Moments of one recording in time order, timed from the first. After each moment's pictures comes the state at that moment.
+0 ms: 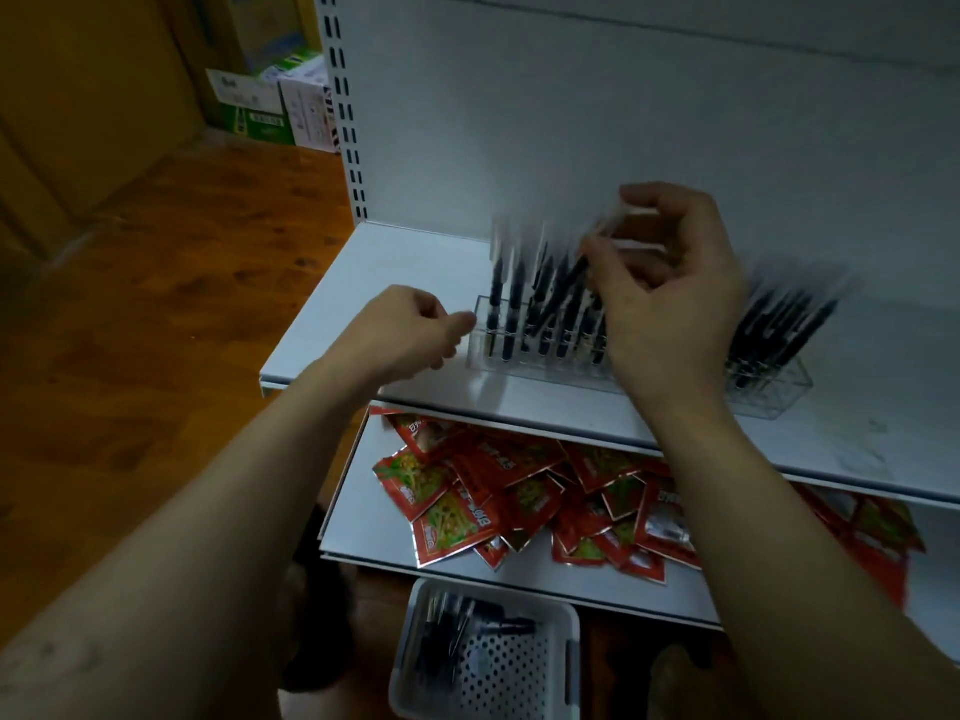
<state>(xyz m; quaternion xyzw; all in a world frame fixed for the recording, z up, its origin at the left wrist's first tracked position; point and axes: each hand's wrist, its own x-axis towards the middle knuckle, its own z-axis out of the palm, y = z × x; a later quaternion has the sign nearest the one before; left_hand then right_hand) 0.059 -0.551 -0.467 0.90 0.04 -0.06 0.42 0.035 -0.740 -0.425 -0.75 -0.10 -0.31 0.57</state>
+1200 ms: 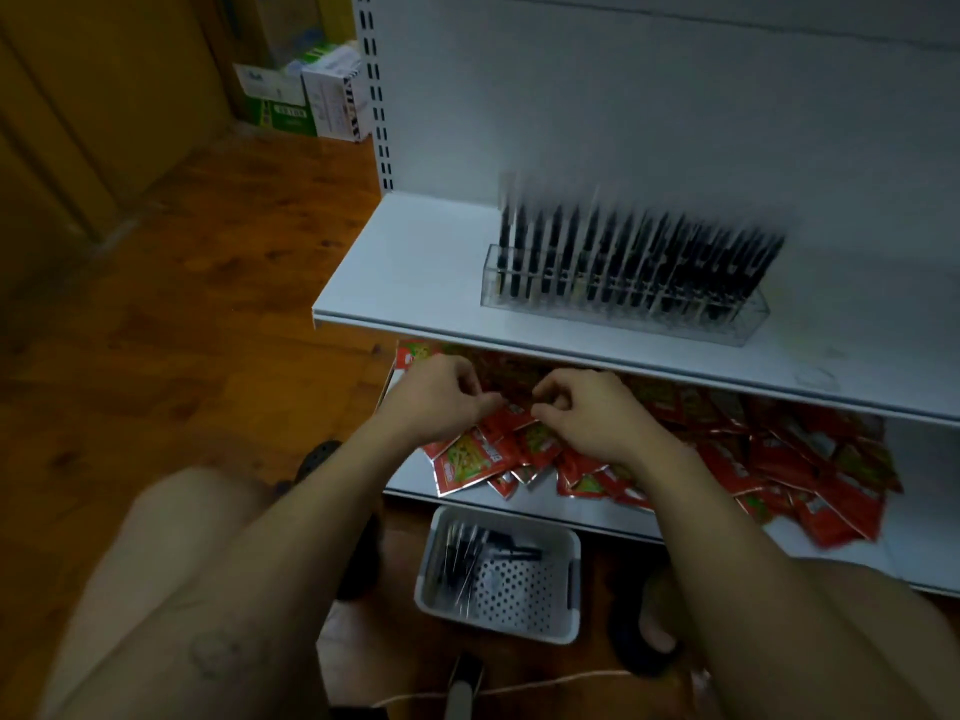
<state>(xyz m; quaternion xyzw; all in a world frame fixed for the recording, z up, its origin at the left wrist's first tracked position) -0.055 -0.571 -0.511 0.94 0.01 -0.11 0.33 -0.050 -0.762 -0.507 -0.95 -0.10 0.13 0.26</state>
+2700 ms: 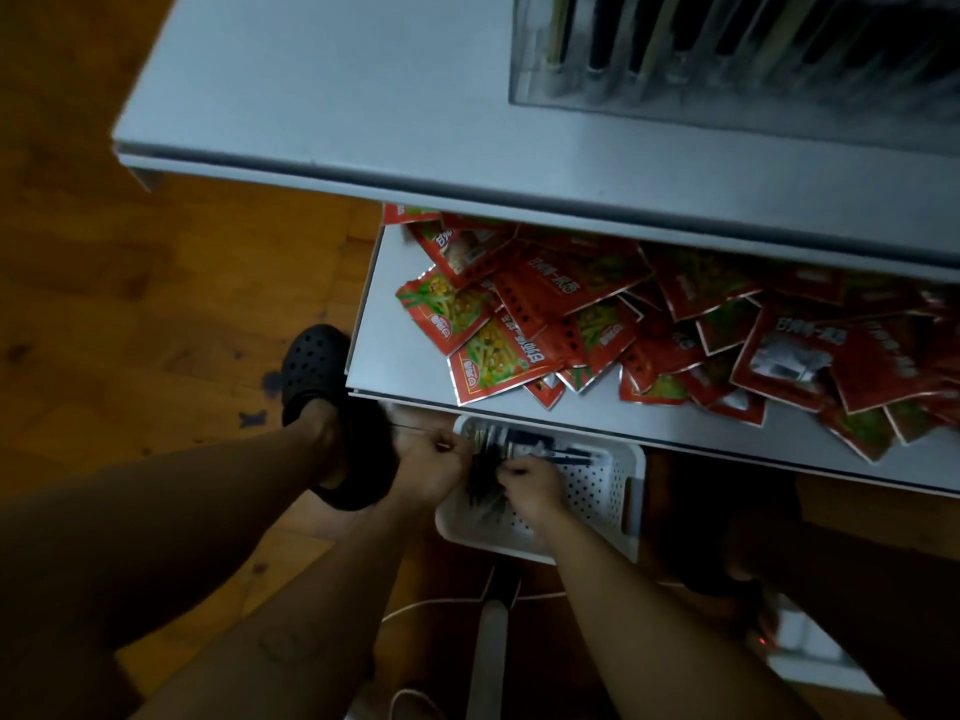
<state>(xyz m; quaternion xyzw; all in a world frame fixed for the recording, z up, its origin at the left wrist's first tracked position) -0.085 -0.559 -0.788 0.73 0.33 -0.28 0.53 -0.095 -0.693 -0.835 -0.77 0.29 0.37 0.44</state>
